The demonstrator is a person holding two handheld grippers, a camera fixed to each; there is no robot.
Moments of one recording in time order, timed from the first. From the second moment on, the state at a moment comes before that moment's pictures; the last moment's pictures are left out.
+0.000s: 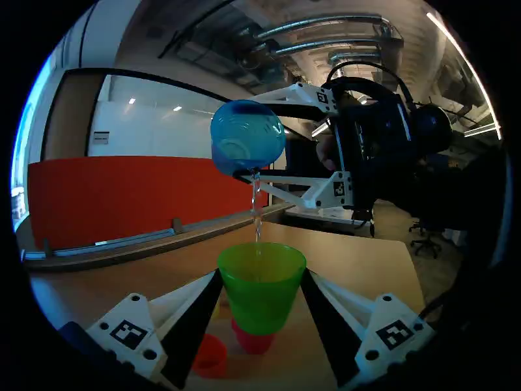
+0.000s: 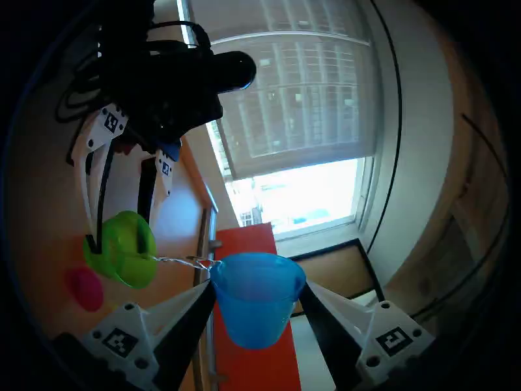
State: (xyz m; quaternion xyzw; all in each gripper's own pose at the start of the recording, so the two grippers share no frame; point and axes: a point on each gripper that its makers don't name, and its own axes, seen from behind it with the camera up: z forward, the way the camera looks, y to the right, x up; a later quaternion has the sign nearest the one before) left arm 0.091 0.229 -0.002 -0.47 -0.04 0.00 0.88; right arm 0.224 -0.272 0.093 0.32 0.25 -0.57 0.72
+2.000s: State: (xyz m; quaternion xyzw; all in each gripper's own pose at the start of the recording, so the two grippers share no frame) left arm 0.094 0.228 0.001 -0.47 -0.04 0.00 0.88; right arm 0.222 -0.283 0.080 0.28 0.31 -0.66 0.62
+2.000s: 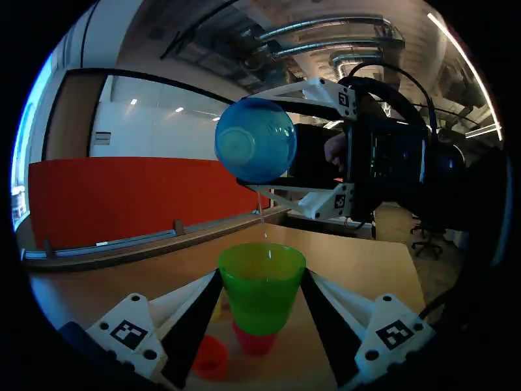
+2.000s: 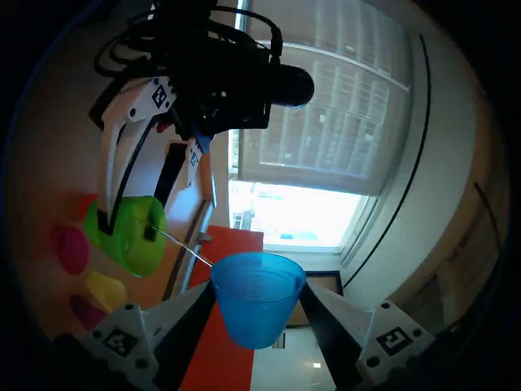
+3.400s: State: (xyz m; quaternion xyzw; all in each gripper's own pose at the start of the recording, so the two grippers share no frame) left arm 0.094 0.220 0.000 -0.46 -0.04 0.01 0.89; right arm 0.198 -0.264 0.071 0.39 0.10 -0.29 0.87
